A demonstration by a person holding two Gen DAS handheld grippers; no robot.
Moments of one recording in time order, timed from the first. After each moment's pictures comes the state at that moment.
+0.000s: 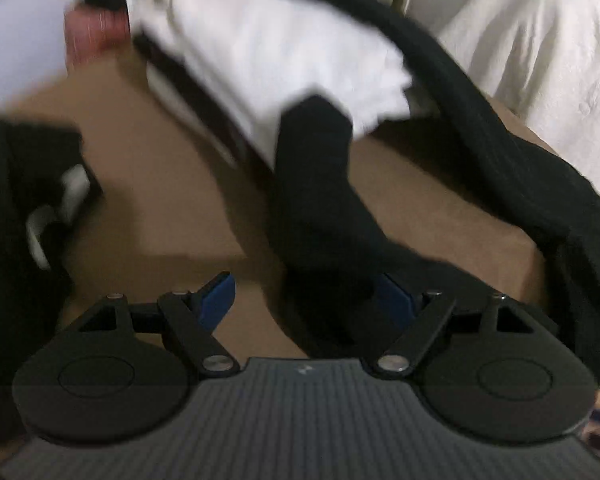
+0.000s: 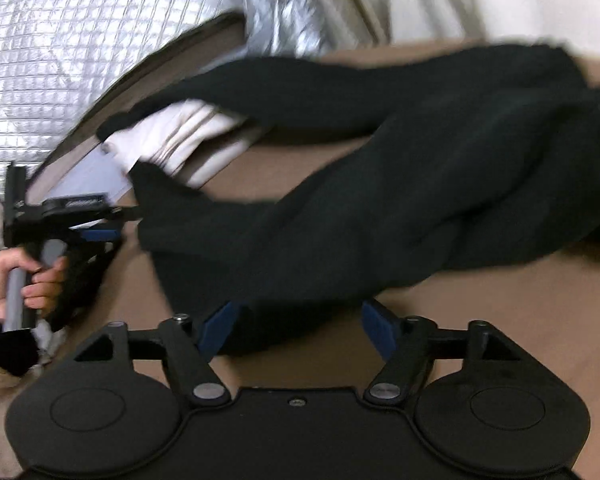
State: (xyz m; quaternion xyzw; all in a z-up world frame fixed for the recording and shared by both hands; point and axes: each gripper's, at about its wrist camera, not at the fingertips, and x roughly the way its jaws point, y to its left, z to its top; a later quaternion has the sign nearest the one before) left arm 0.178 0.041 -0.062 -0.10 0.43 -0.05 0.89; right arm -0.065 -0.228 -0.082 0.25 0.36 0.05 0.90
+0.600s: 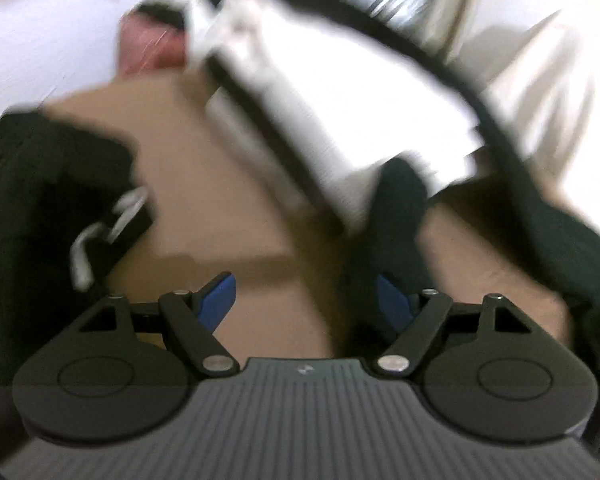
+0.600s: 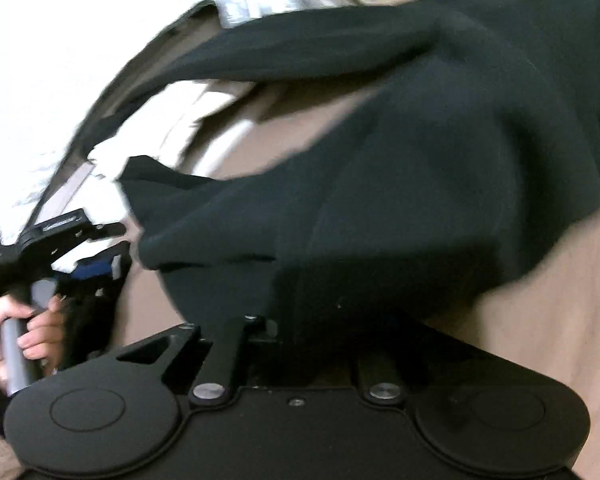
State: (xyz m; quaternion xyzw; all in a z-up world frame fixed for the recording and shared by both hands) left arm 0.167 0.073 -0.057 -0.13 0.33 -0.01 0.94; right arm -0.004 -0.173 -0.104 0.29 0.35 0.06 0.89
